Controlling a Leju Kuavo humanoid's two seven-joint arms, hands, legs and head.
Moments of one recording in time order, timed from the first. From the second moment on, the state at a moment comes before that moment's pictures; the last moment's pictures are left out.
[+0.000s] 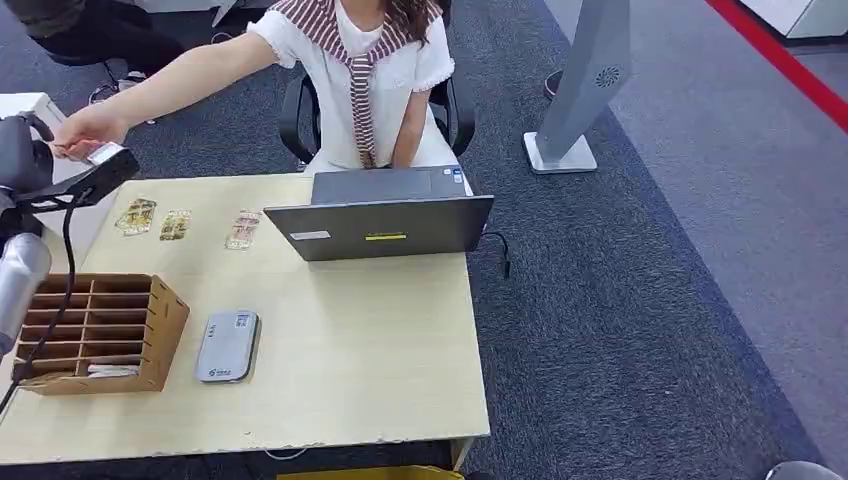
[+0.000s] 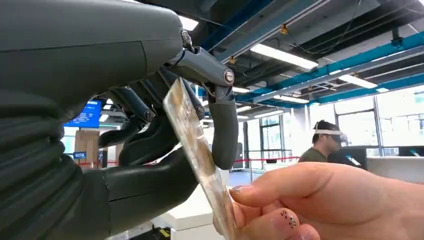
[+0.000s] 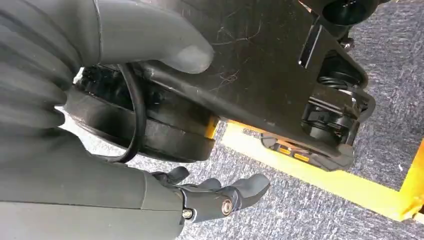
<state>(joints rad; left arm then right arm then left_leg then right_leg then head) -1.06 0.37 -0.33 -0.45 -1.22 0.40 0.05 -0.14 0.02 0.77 -0.16 -0.57 -0.25 0.07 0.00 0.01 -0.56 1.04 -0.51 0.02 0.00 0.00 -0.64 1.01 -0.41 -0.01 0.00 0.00</state>
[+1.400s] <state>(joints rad) -0.62 0.35 -0.33 -0.97 -1.10 0.39 -0.02 -0.11 0.02 0.77 -0.15 -0.62 -0.27 0.03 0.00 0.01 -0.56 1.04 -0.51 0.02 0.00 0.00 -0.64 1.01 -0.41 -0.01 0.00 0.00</state>
